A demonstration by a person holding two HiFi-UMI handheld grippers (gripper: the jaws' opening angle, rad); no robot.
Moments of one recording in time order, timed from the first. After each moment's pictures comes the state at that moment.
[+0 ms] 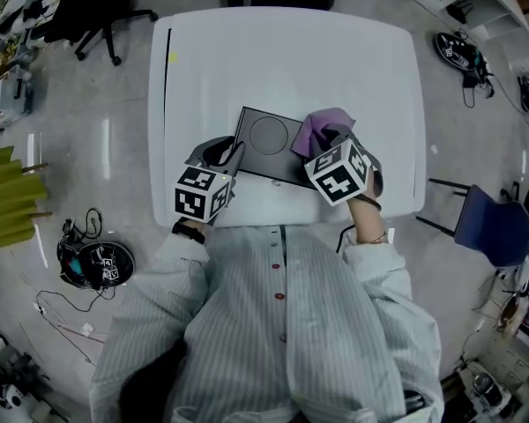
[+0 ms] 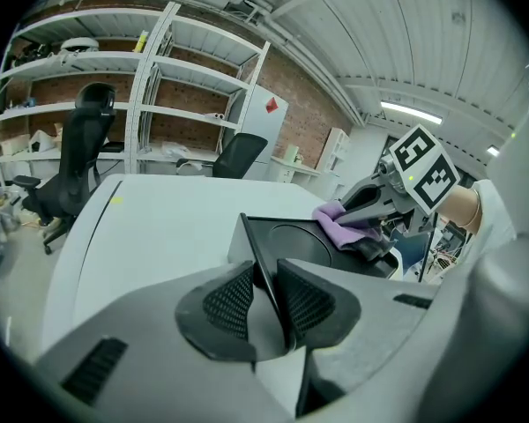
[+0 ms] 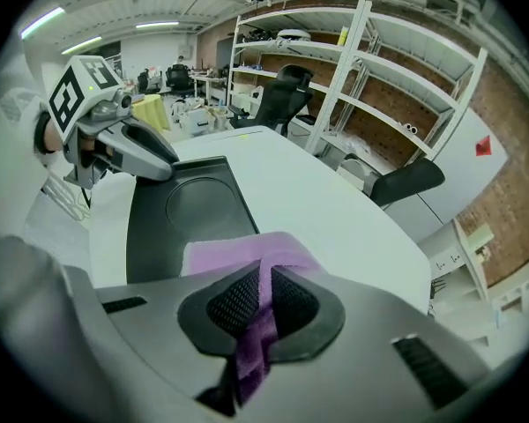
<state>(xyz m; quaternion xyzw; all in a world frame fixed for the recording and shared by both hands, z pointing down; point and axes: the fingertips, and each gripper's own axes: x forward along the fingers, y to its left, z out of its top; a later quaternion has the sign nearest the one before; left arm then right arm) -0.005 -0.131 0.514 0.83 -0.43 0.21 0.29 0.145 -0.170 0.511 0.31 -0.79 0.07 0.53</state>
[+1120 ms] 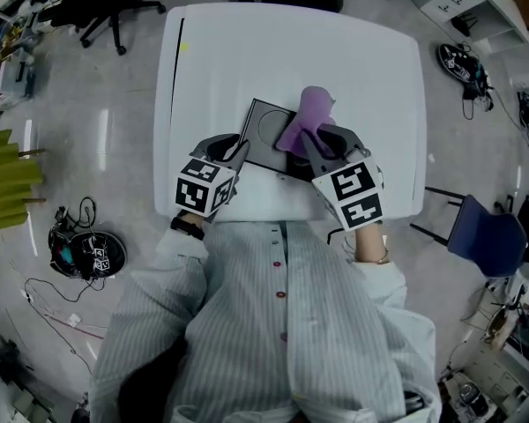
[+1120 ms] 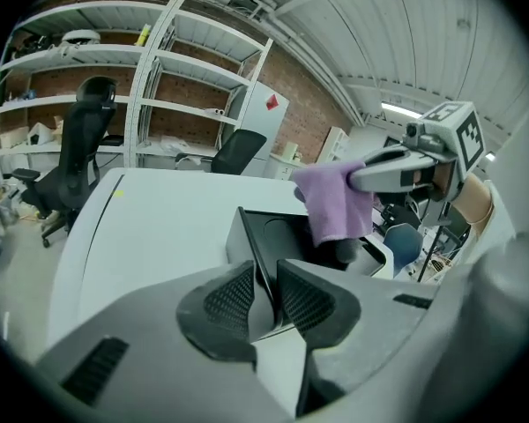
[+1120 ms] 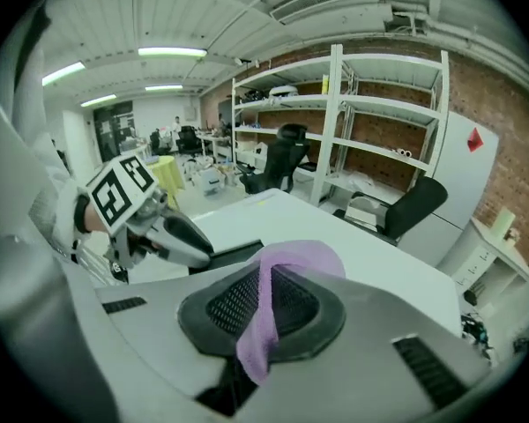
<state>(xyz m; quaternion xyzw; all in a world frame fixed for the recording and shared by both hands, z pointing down) -0.004 -0.114 0.509 0.83 -0.42 0.21 0.31 0.093 -0.144 0.422 0.31 -0.87 0.09 0.37</state>
